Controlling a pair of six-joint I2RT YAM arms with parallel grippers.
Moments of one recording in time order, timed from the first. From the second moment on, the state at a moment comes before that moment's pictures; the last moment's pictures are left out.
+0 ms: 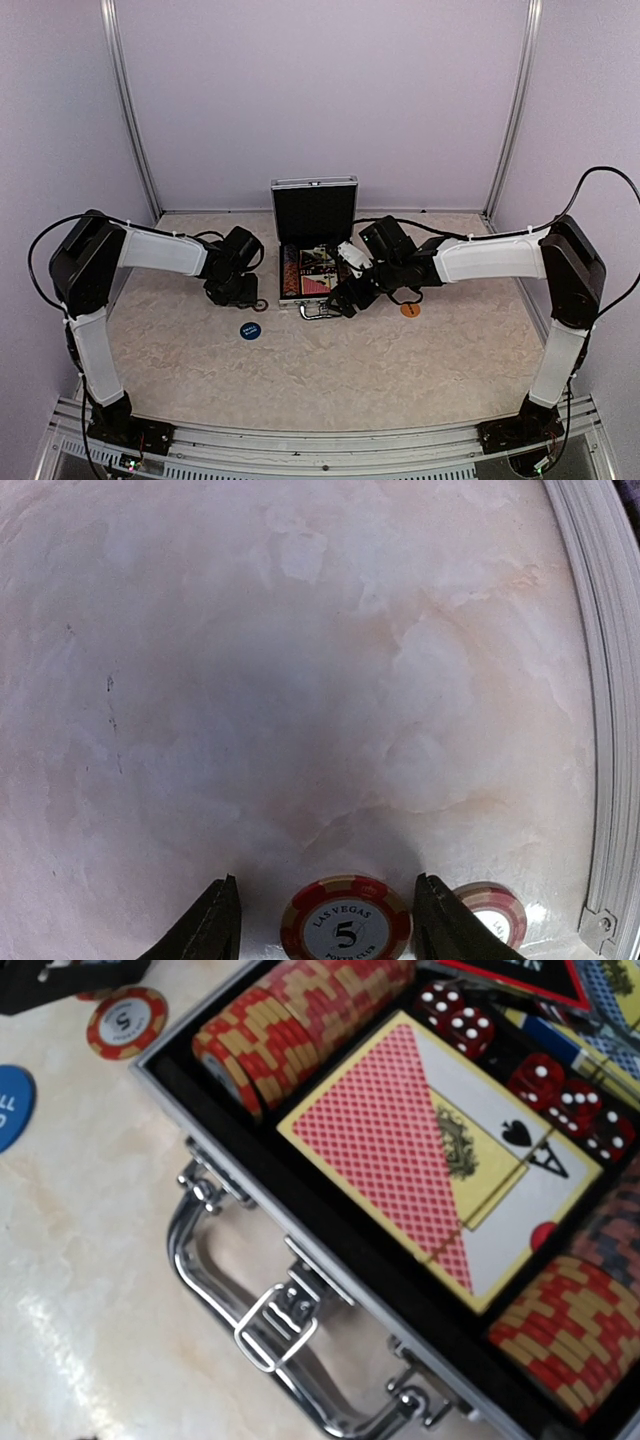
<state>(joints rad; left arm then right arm) -0.58 1.91 1.15 -0.40 -0.26 -0.56 0.80 1.83 1.22 -0.19 -0.14 0.00</state>
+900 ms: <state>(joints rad) -0.60 1.87 1.11 -0.43 -0.22 -0.51 0.82 1.84 1.22 -0.19 -0.15 0.02</state>
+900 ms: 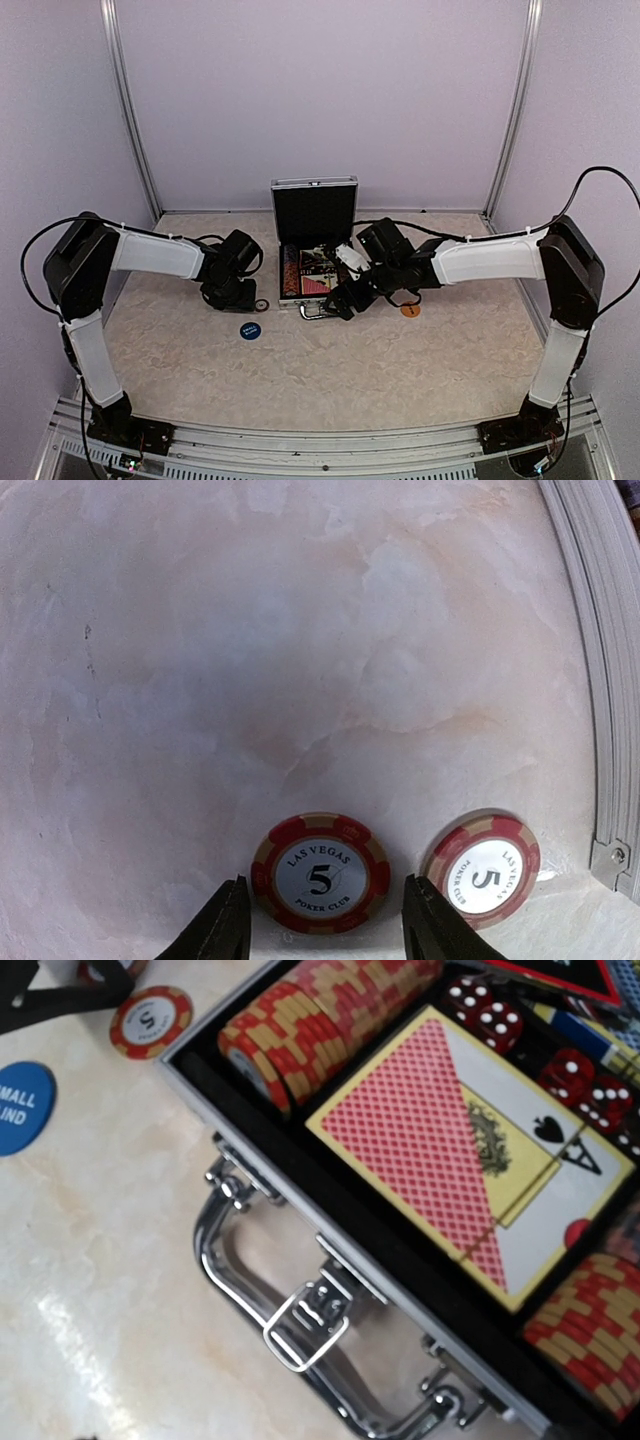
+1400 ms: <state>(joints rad) -0.59 1.92 1.19 -0.49 -0.18 -0.46 0.82 1.84 1.22 -0.19 -0.16 0.02</state>
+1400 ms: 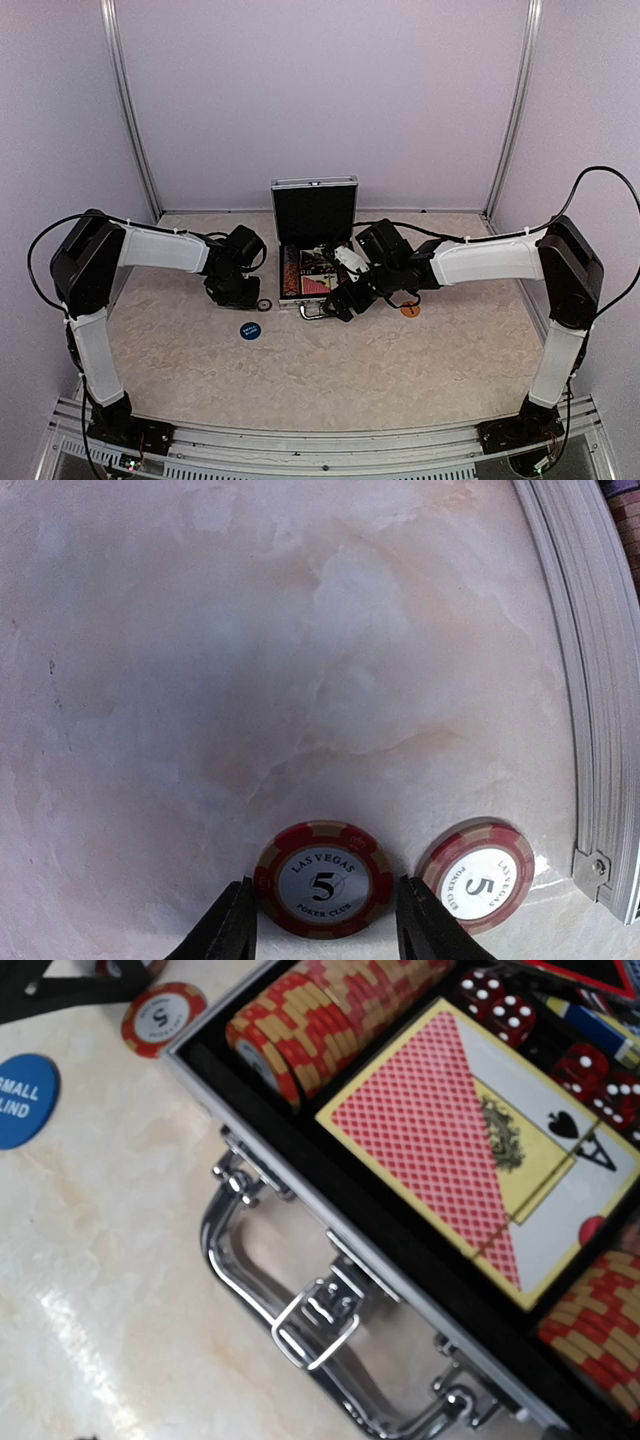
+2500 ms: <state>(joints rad) -0.56 1.99 1.30 -0.56 -0.12 -0.34 0.83 1.84 1.21 -0.19 -0.16 0.02</state>
